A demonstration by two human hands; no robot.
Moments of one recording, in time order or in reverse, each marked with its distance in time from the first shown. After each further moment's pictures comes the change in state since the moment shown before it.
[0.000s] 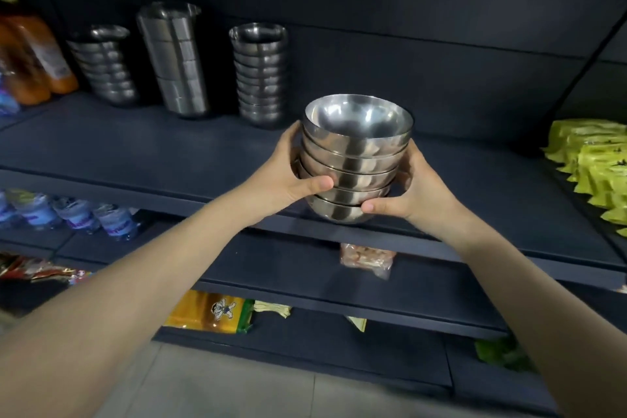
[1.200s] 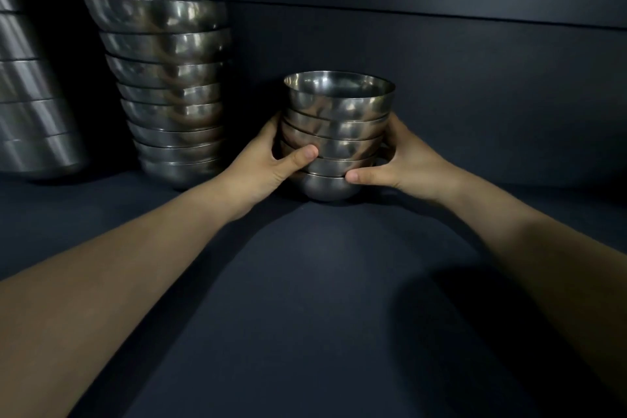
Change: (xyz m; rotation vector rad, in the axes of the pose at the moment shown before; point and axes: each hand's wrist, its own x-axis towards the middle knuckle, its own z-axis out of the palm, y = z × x) left_hand 0.276 -0.149 -0.043 0.030 0.140 0.243; right_hand 0.273 0.159 -0.028 -0.101 0.037 -0.140
